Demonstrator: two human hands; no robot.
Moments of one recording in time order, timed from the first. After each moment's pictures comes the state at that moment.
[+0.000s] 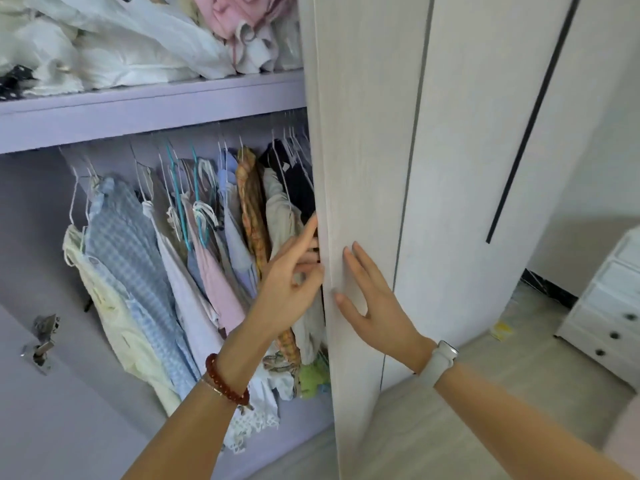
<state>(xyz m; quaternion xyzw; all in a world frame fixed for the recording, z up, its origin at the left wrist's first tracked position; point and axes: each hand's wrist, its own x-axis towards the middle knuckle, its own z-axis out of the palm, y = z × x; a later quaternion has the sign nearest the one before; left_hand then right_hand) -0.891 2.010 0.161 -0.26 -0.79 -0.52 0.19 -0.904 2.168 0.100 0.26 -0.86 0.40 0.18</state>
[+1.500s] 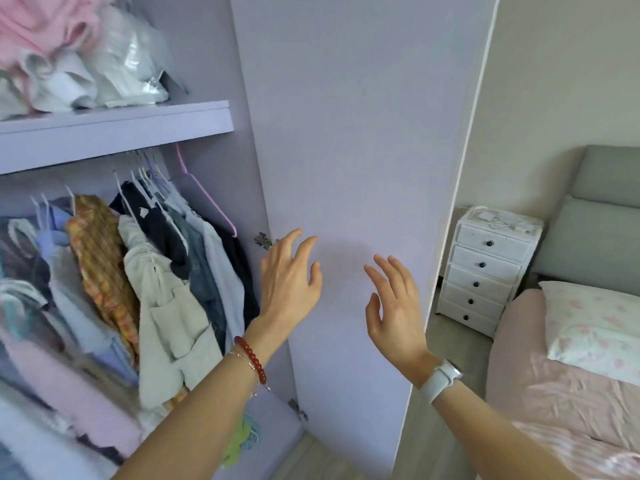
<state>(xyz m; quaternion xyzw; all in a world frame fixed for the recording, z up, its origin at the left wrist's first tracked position) -0.974 2.173 0.151 -0.29 -0.88 -0.27 0.26 -0.886 2.316 0.106 -0.02 -0.88 0.21 0.43</state>
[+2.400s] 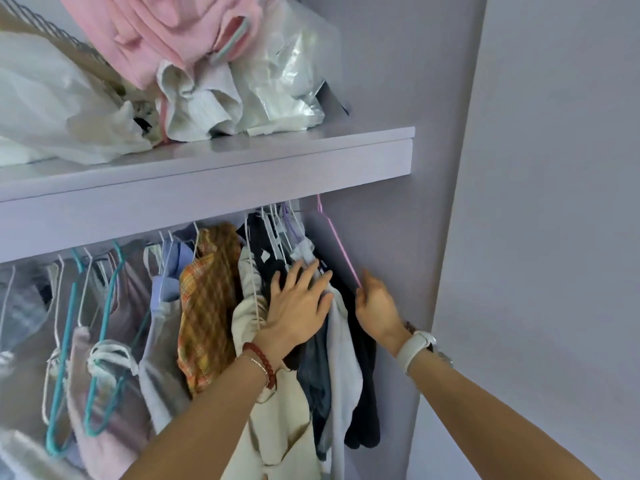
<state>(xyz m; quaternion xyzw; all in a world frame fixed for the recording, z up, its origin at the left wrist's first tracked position) -1.271 2.023 0.132 -0.12 -0.98 -0.03 0.18 -1.282 2.174 0.118 0.06 -0.89 0.43 0.13</state>
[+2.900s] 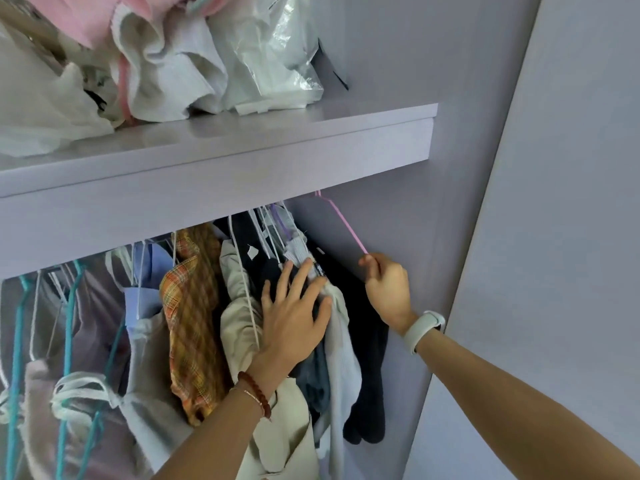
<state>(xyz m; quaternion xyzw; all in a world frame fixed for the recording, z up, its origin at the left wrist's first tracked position) -1.280 2.007 0.105 -0.15 -0.95 -0.15 0.23 -1.309 2.166 0.126 -0.03 -0.83 0.48 0.29</state>
